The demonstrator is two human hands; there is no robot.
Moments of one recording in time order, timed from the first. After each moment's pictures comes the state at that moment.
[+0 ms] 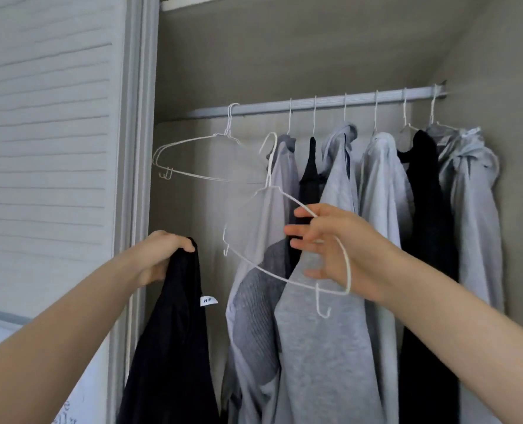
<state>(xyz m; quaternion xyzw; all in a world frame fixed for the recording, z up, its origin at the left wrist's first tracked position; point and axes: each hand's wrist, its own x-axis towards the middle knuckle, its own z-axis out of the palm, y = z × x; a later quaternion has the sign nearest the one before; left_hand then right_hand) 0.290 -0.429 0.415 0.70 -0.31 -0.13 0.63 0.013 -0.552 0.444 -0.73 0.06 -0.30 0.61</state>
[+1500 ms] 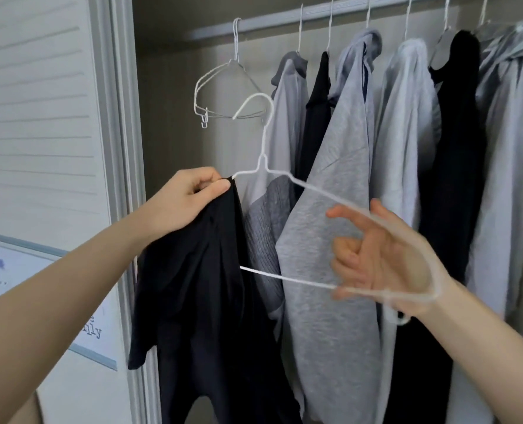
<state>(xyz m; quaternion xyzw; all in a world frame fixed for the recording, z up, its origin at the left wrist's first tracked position) 0.224 -0.441 0.385 0.68 -0.56 0.15 0.44 -0.025 -0.629 0.340 -0.57 -0.14 -0.09 0.81</state>
